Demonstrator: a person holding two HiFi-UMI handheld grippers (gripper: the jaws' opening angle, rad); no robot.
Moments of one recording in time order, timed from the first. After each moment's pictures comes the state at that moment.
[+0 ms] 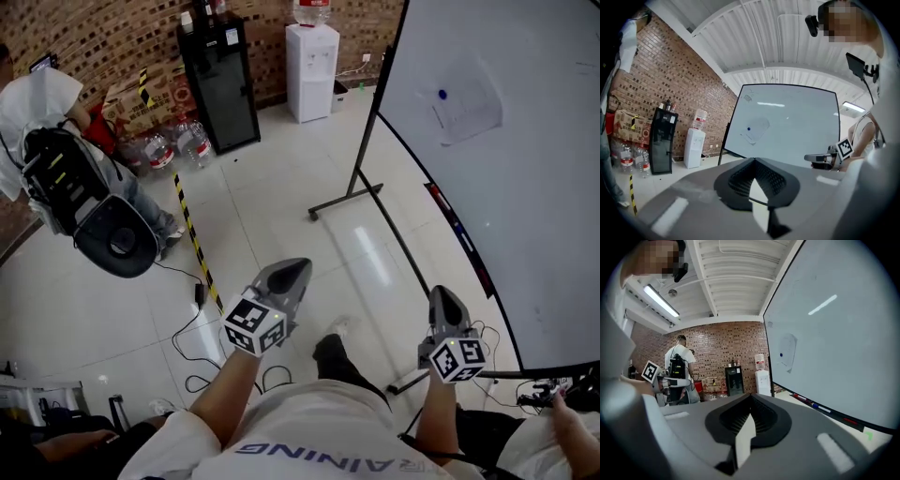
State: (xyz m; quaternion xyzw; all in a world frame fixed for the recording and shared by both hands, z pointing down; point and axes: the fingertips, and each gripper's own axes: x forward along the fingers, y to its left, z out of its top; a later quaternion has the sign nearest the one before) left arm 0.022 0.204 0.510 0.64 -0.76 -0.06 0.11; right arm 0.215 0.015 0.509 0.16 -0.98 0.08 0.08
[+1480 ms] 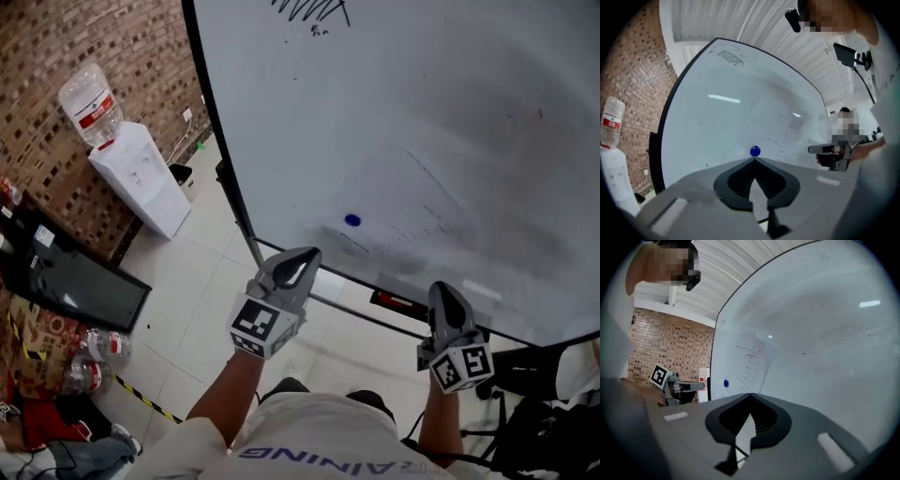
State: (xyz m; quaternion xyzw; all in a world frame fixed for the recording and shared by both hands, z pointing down) left arm -0.202 -0.312 0.384 0.87 -0.49 0.00 0.00; right arm 0.021 -0.303 0.377 0.46 -0.89 0.04 -0.01
